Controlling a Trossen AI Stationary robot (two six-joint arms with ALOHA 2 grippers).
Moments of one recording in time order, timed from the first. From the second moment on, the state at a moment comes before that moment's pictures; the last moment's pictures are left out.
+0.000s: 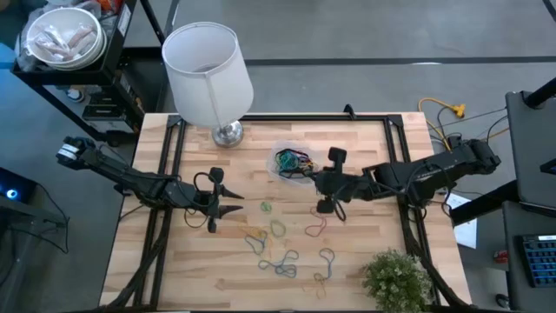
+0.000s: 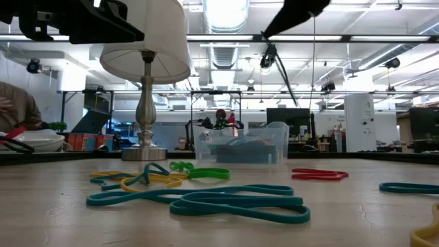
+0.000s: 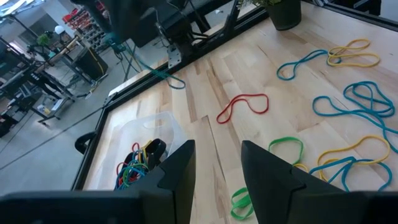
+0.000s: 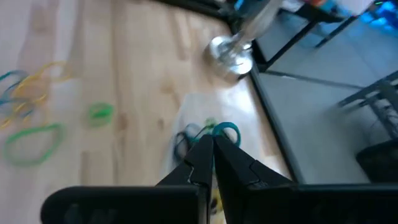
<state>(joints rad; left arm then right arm) -0.36 0.86 0.47 0.10 -0.37 0.38 0.23 1.35 1.11 -0.47 0.63 -0.01</state>
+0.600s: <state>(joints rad) -0.36 0.86 0.47 0.10 -0.37 0.38 -0.03 1.57 1.12 -0.30 0.63 -0.06</state>
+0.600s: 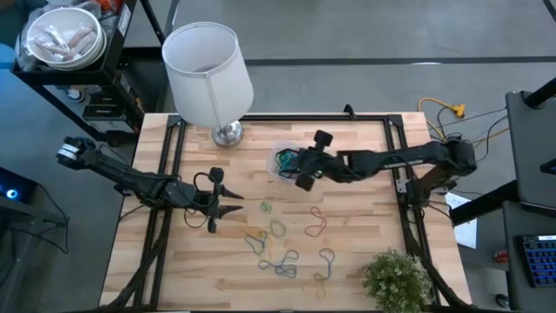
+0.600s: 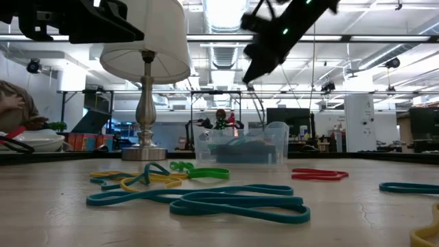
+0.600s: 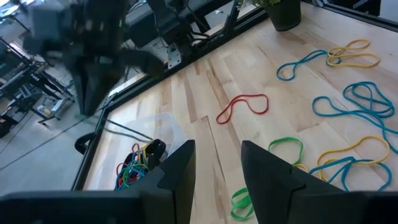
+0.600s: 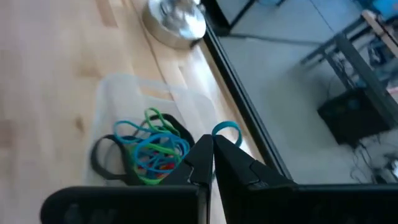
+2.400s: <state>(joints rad) -0.28 1.56 0.58 0.29 -0.37 0.45 0.55 1.74 1.42 -0.72 0.75 0.21</state>
